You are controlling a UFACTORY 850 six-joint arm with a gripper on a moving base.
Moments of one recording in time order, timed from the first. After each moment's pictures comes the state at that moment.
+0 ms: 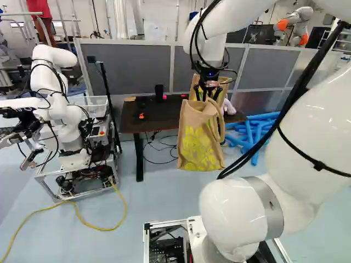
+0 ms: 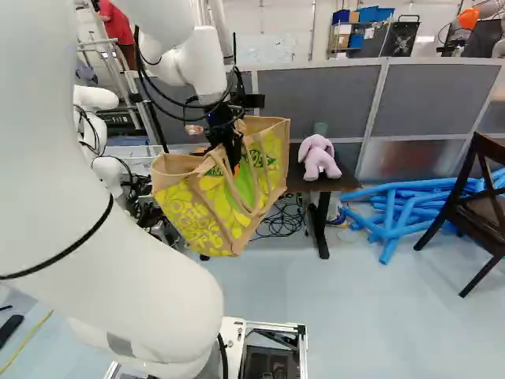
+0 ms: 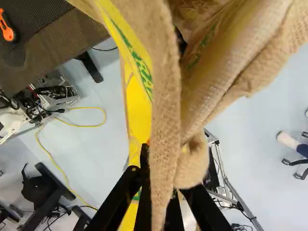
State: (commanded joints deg) arm -1.0 5.9 -54.7 -4.5 -58.1 21.7
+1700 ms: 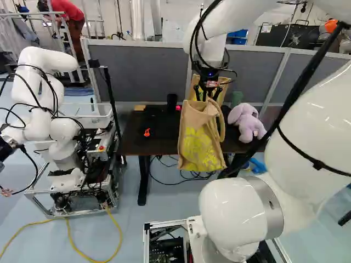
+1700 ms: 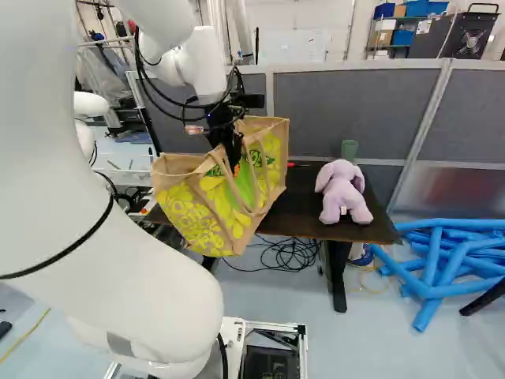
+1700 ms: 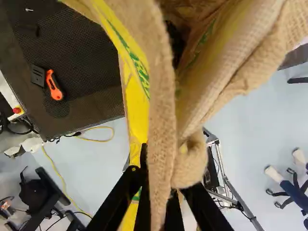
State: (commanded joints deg) arm -1.0 5.9 -54.7 -4.5 -58.1 21.7
